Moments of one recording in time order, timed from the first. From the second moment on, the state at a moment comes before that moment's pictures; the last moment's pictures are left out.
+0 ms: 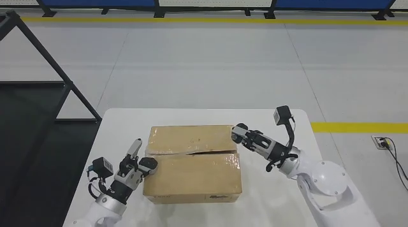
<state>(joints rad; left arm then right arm) 1.44 -1.22 -1.55 -1.97 -0.41 0.12 -0.23 -0.92 -1.18 1.28 -1.66 0.21 0.00 0.66</state>
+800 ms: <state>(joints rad) 1.24 -1.22 -1.50 -1.80 -0.39 0.24 -0.27 -0.93 -1.18 1.27 -1.64 0.22 -0.07 0.66</state>
